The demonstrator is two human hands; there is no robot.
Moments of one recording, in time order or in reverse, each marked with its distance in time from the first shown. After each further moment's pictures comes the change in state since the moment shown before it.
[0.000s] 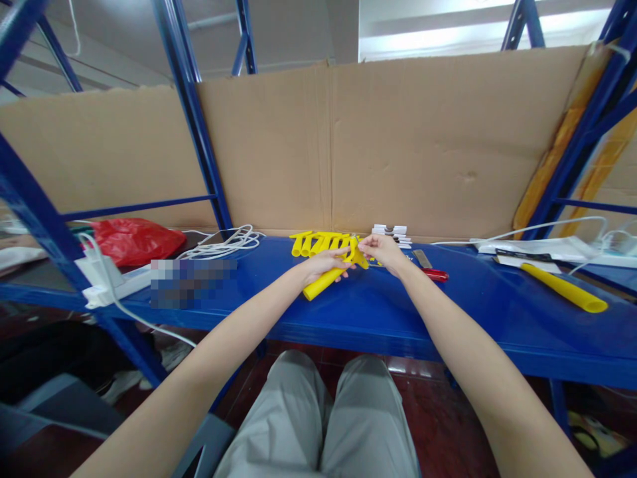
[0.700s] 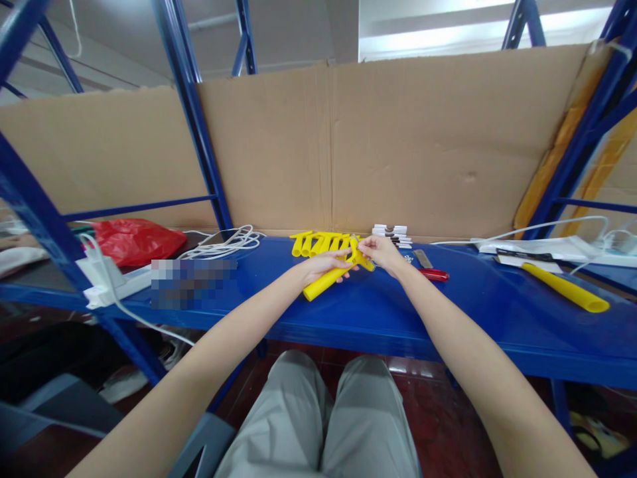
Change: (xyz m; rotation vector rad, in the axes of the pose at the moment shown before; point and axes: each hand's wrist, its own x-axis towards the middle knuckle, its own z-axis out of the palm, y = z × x) left_hand -0.003 0.003 0.000 -0.123 -0.100 -0.065; right_hand -0.003 -0.001 0.005 -0.072 -0.004 0.010
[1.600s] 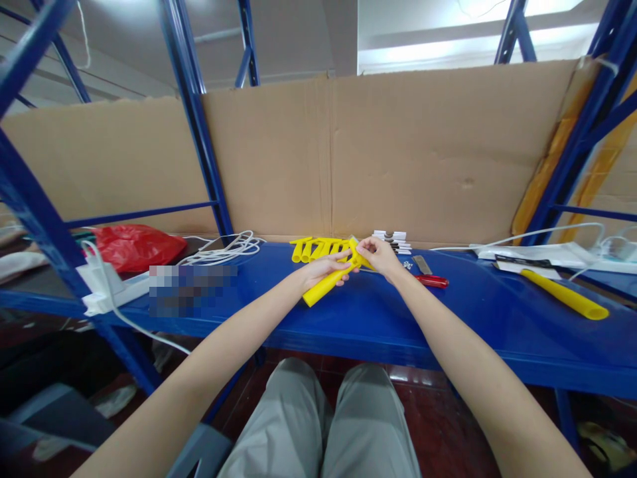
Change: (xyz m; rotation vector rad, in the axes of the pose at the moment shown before) left_hand 0.003 0.001 -0.004 -0.160 -0.120 0.058; right_hand 0.010 0.002 0.002 -0.144 0.149 -0.178
